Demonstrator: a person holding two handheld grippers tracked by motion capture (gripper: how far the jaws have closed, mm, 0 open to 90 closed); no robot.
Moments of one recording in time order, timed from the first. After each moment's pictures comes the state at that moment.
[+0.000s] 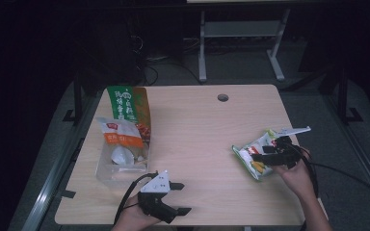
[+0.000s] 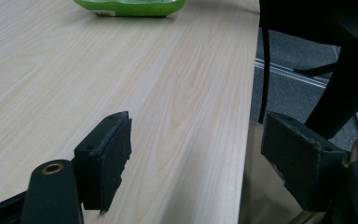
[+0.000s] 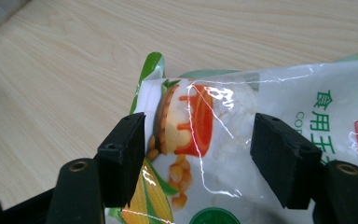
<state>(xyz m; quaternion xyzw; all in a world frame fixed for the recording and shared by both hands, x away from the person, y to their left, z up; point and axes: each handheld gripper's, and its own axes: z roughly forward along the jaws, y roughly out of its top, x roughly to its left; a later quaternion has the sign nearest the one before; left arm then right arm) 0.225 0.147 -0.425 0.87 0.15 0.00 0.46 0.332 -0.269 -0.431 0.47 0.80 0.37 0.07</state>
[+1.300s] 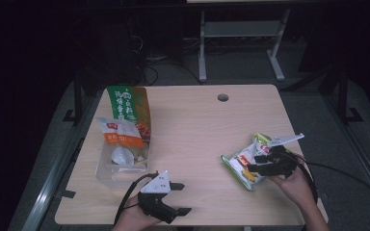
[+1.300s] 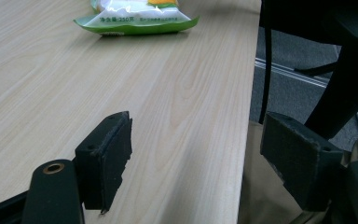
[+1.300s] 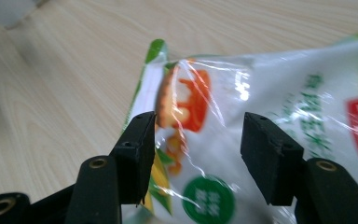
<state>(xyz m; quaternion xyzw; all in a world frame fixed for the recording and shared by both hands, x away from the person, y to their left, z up) 0.224 0.145 -0.424 0.87 0.15 0.00 0.46 0.306 -0.253 -0.429 0.43 0.82 0.38 0.03</state>
